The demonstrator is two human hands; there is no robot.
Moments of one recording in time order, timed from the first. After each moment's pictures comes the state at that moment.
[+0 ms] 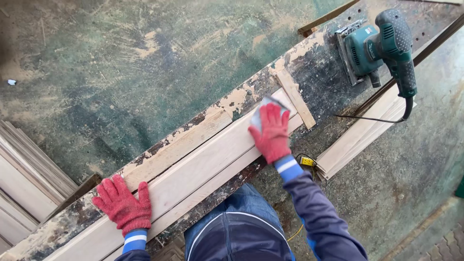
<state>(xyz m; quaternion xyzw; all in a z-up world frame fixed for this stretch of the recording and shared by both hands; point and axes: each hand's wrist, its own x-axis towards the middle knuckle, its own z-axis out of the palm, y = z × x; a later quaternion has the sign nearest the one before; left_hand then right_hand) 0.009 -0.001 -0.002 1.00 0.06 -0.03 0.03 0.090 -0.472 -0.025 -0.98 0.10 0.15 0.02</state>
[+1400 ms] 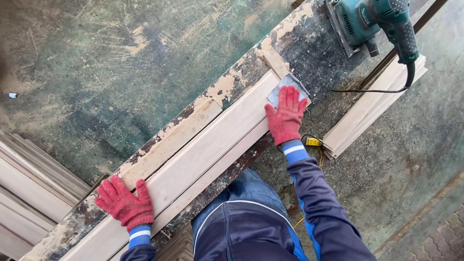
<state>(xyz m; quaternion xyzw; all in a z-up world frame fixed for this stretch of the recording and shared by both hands) 0.005 -0.001 0.003 1.00 0.05 -0.04 0.06 0.033 -0.505 -0.068 -0.96 0.23 0.15 0.11</state>
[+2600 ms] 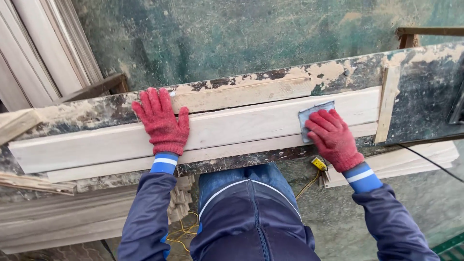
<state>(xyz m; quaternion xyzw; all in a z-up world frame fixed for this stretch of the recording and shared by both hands) 0.007 0.000 -0.010 0.99 0.10 0.05 0.04 0.066 -0.478 -0.020 -0.93 -0.33 0.08 0.17</state>
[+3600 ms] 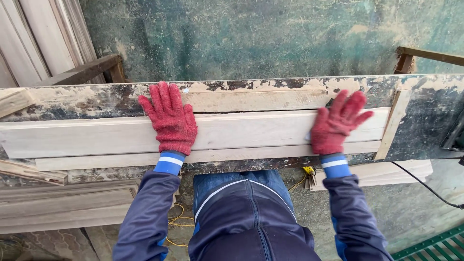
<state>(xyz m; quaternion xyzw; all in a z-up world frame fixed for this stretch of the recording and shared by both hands) 0.005 0.000 -0.009 0.99 0.11 0.01 0.06 0.093 -0.430 -0.085 -0.99 -0.04 0.09 -0.03</state>
